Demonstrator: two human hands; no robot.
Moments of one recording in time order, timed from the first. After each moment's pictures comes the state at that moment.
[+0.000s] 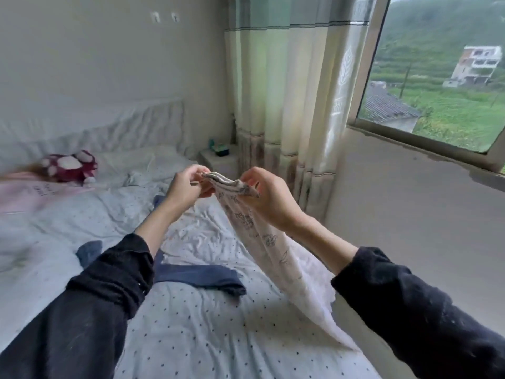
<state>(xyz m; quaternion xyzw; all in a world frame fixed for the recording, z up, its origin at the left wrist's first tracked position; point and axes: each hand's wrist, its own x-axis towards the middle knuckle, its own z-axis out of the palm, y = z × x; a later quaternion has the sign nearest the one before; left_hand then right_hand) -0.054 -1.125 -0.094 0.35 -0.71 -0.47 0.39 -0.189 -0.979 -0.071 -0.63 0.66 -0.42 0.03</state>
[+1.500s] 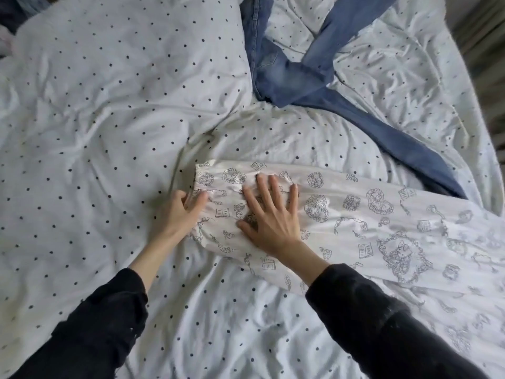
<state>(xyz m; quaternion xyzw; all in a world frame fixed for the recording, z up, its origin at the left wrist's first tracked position) 0.341 -1.039 -0.514 0.81 -0.39 -0.39 0.19 0.143 -1.054 -0.535 -0.84 0.53 0.07 0.11</state>
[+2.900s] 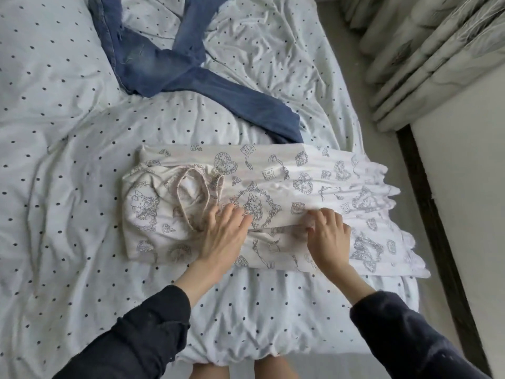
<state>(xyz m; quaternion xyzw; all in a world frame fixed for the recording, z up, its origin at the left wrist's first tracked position) 0.013 -0.968 -0.506 0.49 -0.87 -0.02 0.03 -0.204 -0.932 -0.527 -0.60 0.79 -0.03 0.13</state>
